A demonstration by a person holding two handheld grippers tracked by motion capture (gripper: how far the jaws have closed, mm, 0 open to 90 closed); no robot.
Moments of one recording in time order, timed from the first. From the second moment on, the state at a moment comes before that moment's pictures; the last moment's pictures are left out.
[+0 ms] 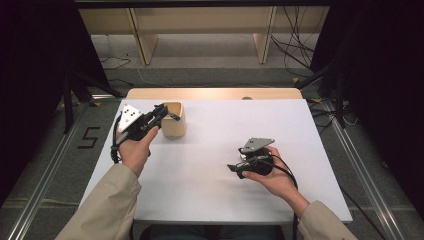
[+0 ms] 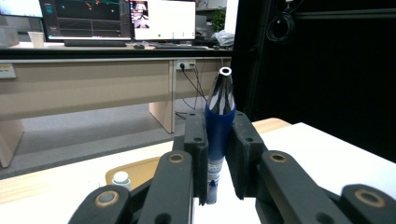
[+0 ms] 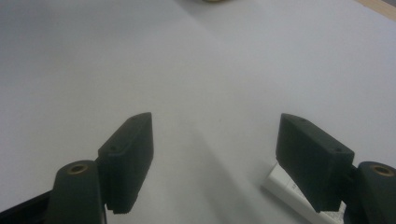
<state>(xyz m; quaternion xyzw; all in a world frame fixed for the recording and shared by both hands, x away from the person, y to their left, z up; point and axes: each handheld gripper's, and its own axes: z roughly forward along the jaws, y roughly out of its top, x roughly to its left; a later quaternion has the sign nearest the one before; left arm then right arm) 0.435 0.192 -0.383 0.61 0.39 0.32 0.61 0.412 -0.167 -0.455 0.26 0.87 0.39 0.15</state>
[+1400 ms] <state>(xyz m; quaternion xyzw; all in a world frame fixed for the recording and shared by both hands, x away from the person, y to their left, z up) 0.458 0.188 -0.393 0.65 0.39 0.40 0.51 0.412 -0.167 -0.455 0.26 0.87 0.40 0.15</state>
